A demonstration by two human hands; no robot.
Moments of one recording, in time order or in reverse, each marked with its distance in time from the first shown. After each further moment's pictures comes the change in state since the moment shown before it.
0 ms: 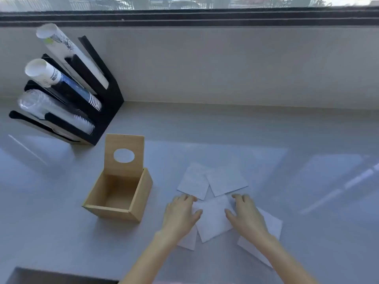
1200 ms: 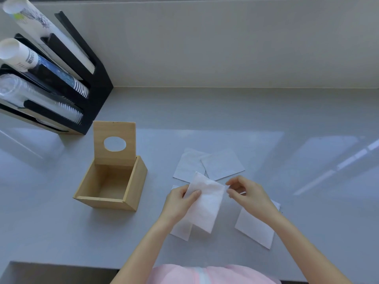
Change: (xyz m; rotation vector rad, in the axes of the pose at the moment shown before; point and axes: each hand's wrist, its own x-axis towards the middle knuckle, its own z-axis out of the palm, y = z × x) left_hand -0.009 0.006 -0.003 -0.919 -0.035 -0.178; right_hand -0.003 0.013 -0.024 0.518 0.031 -0.130
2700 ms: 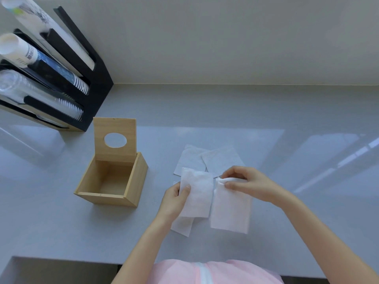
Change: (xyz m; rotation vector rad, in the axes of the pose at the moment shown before) left_hand -0.005 -0.005 -0.004 -0.133 0.066 -0.032; right_hand 0.012 -0.025 -0.026 0.050 -0.307 -0.025
